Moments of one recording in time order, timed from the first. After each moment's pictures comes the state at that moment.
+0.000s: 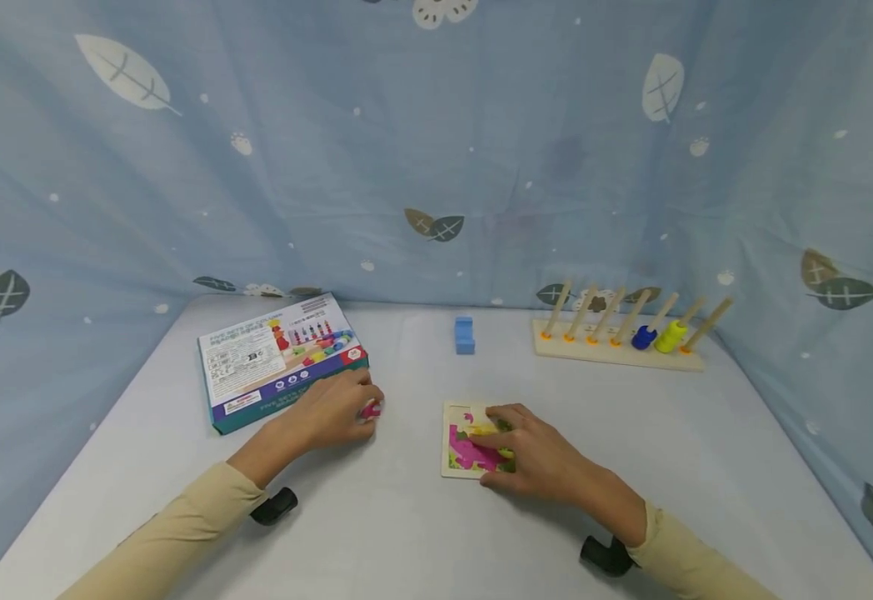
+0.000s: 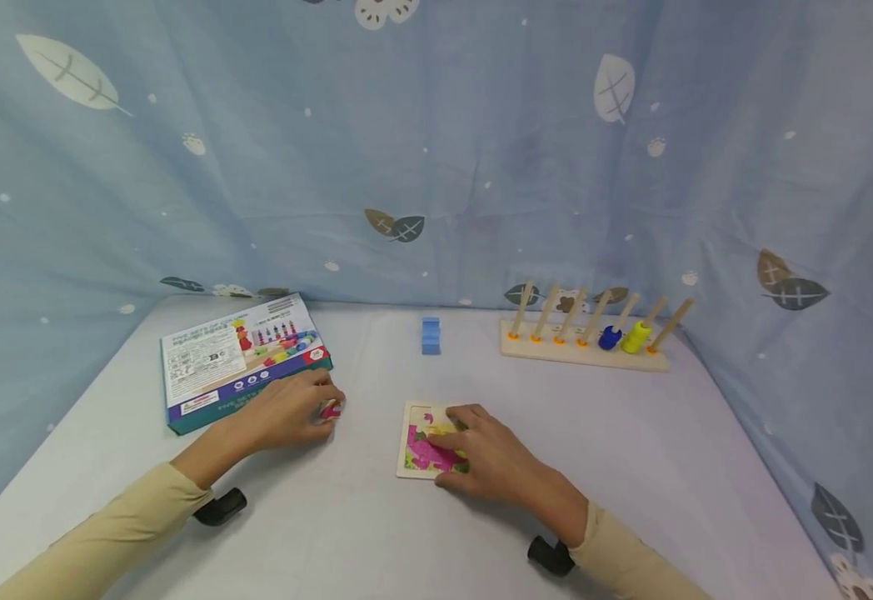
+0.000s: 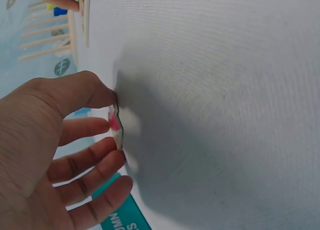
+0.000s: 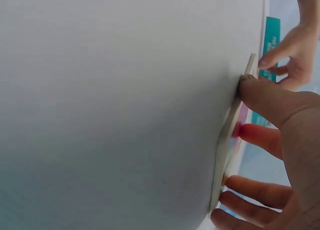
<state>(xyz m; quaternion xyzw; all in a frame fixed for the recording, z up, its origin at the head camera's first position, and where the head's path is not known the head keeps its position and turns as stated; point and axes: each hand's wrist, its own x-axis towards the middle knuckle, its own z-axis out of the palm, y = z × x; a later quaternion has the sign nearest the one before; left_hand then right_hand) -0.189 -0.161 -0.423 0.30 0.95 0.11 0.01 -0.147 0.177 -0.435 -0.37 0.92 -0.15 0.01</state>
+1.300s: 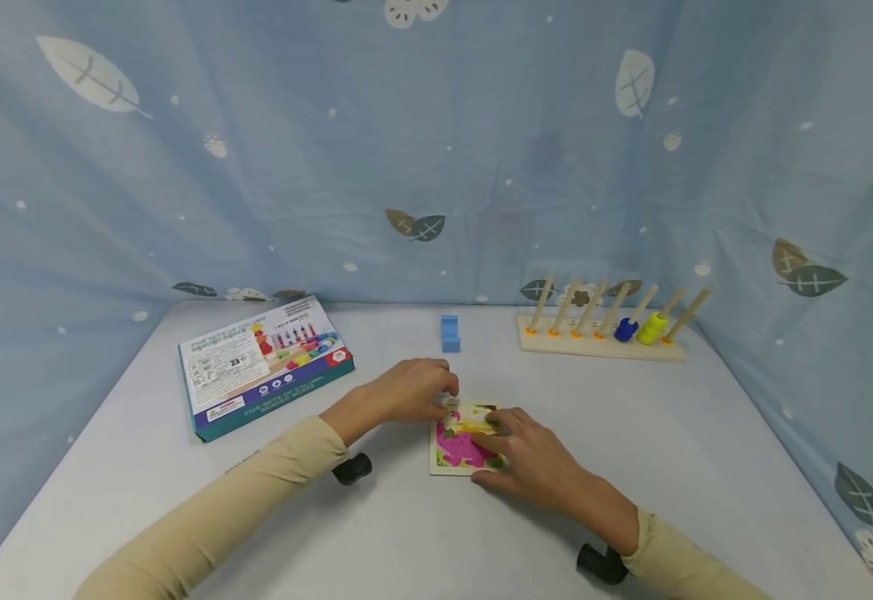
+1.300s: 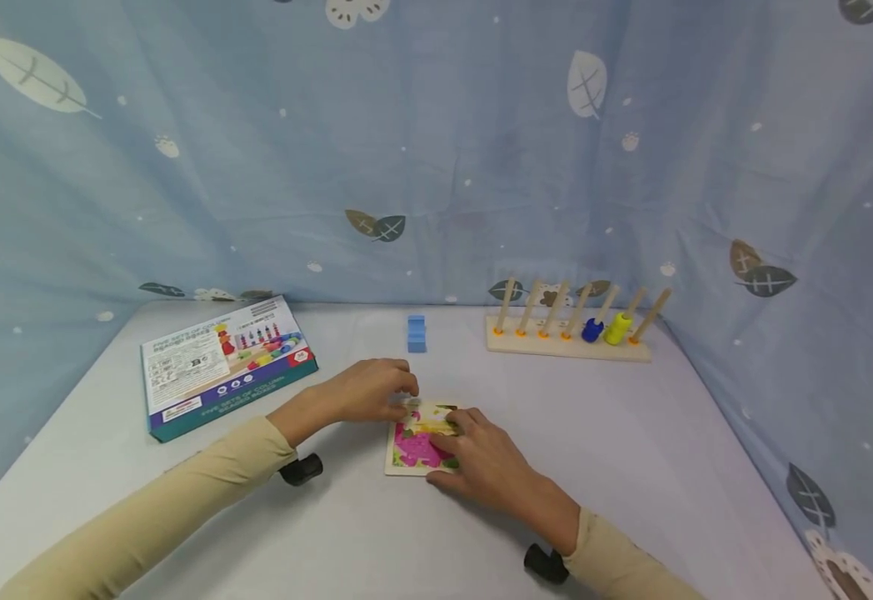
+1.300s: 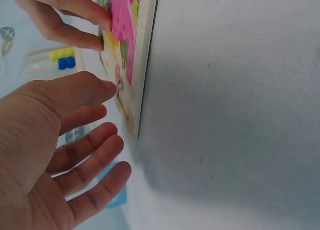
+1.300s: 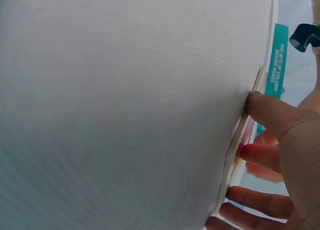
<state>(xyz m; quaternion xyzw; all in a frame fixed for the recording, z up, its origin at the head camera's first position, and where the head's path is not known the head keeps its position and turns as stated) -0.230 -0.045 -0.407 0.42 0.90 0.12 0.09 -0.132 0.183 -0.436 -0.35 0.93 -0.09 -0.07</state>
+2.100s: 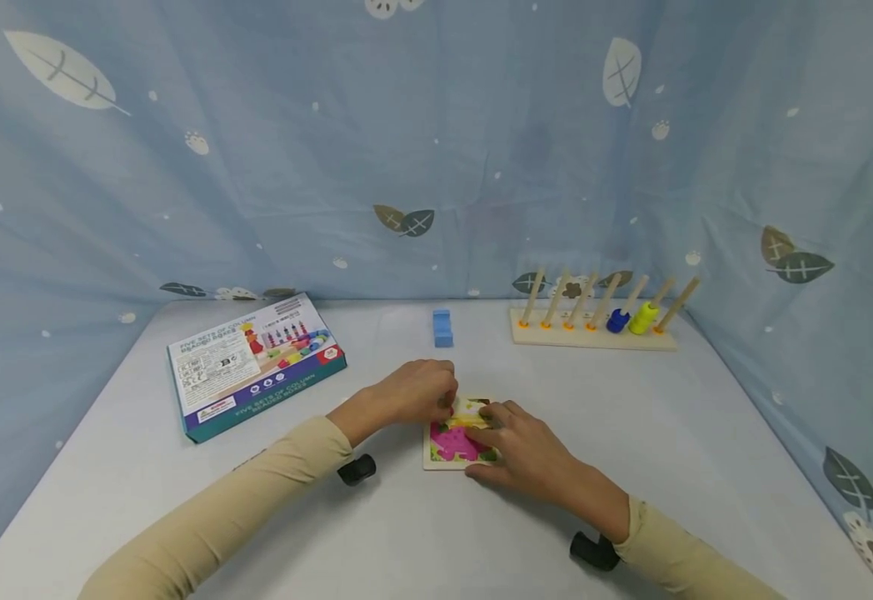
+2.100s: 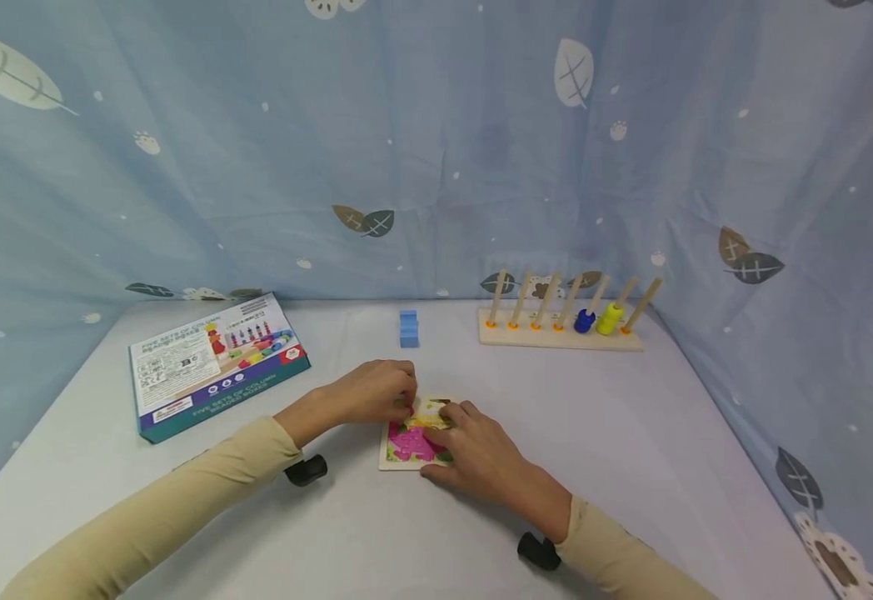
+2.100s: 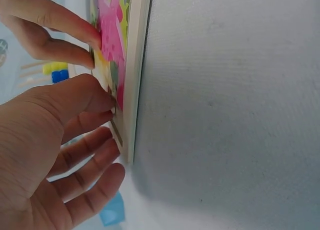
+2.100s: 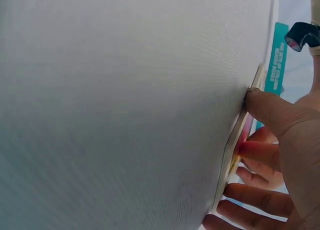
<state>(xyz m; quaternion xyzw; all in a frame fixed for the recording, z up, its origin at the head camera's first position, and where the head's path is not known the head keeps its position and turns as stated) -0.229 -0.029 -0.413 0.44 0.89 0.09 0.07 -0.134 0.184 -0.433 -0.36 0.93 -0.09 -0.07</state>
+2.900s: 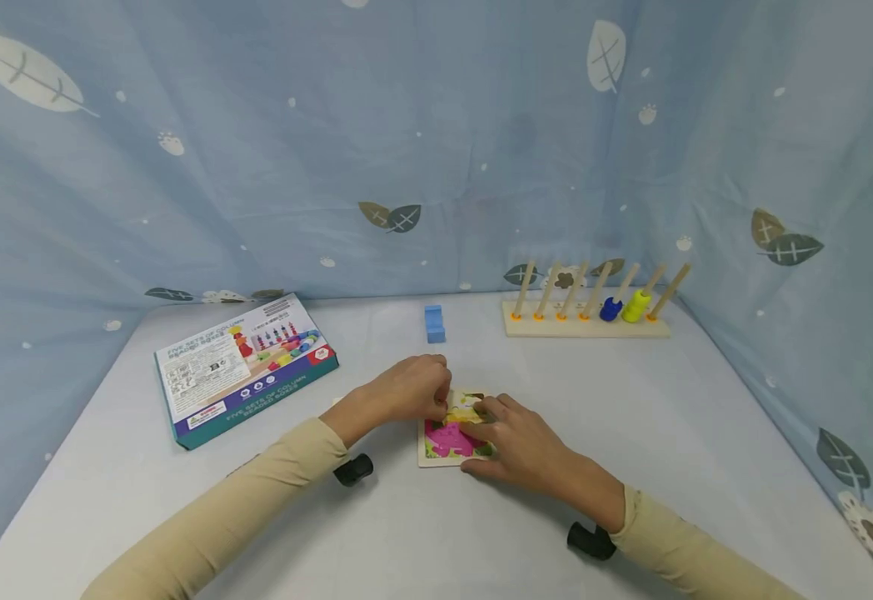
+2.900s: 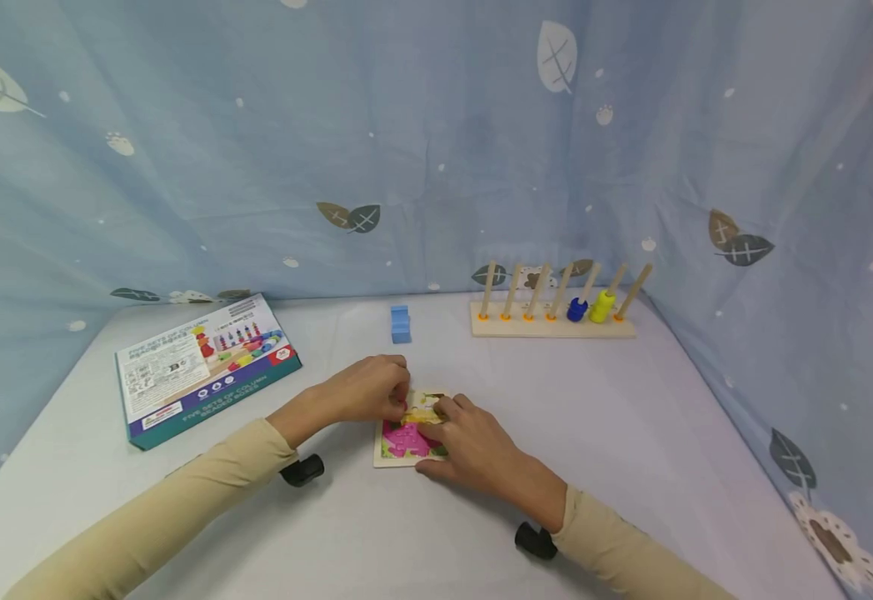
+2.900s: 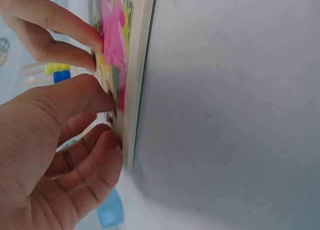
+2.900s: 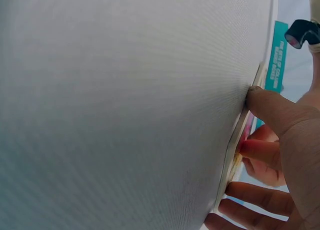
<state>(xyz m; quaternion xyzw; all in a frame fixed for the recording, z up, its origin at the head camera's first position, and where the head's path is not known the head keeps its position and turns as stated) -0.231 -0.025 -0.414 0.43 0.89 0.11 0.07 -0.137 0.185 -0.434 -0.36 0.93 -0.09 -0.07</state>
